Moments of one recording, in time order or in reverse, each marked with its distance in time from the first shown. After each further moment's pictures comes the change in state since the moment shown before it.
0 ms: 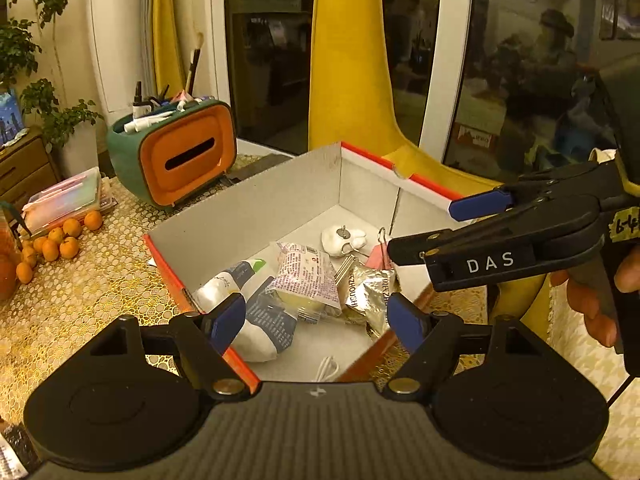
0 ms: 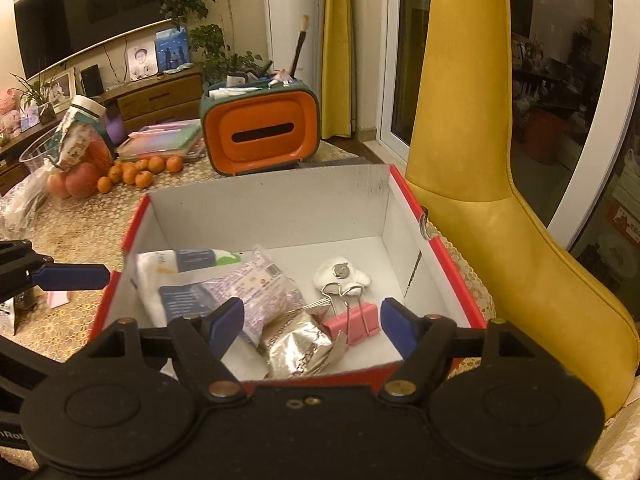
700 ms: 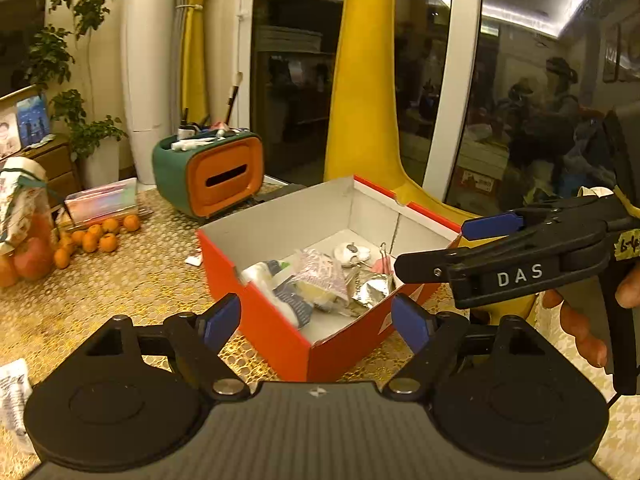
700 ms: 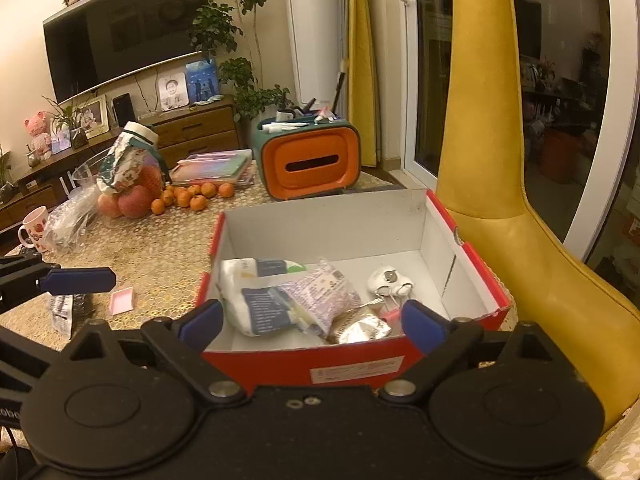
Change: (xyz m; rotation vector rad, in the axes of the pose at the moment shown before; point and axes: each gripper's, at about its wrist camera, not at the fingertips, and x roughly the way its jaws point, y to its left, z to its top) left arm -0.083 0.018 -0.042 -0.065 -0.131 0.021; right arm -0.061 0.044 -0.022 0.000 -0.104 0.071
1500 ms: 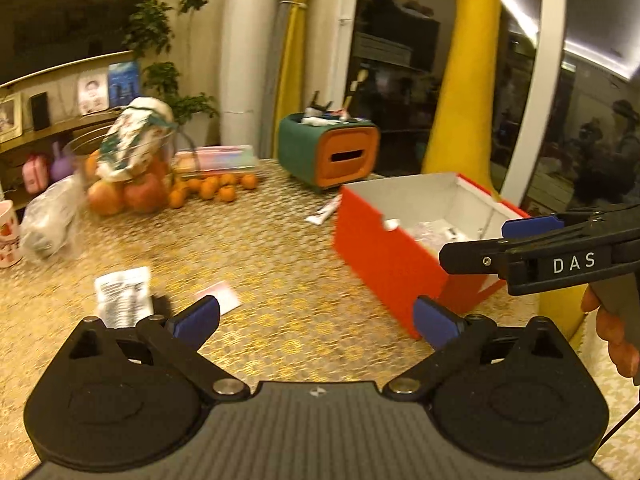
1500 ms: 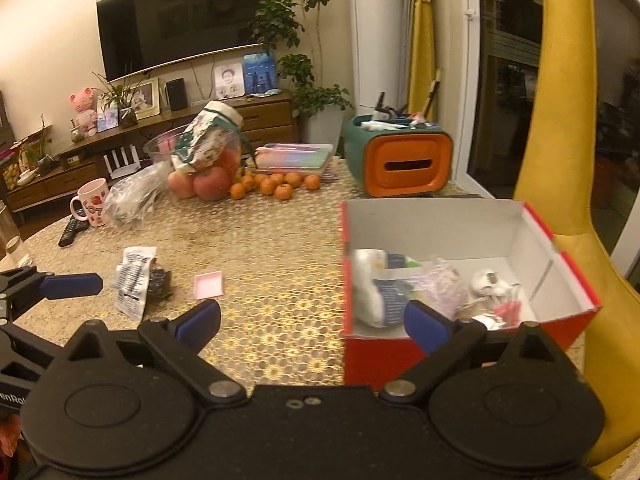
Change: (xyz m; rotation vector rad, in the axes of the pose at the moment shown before) left arm -0.075 0.089 -0.070 -0.175 -0.024 0.192; right arm 0.005 0.118 -0.014 -0.087 0.002 0.095
